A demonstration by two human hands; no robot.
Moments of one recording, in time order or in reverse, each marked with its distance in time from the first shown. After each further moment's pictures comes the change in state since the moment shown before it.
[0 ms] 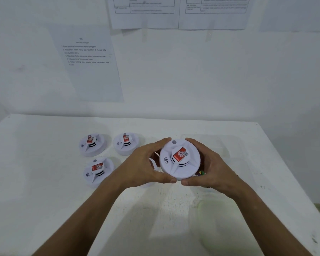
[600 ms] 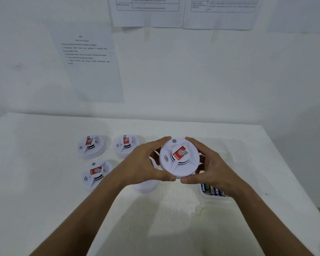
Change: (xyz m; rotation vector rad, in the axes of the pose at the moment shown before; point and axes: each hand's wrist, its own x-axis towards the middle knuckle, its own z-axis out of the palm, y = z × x) left_hand 0.019 -0.017 -0.008 0.009 0.028 -0.002; right_hand 0.026 0.003 -0.004 0.032 -0.005 0.009
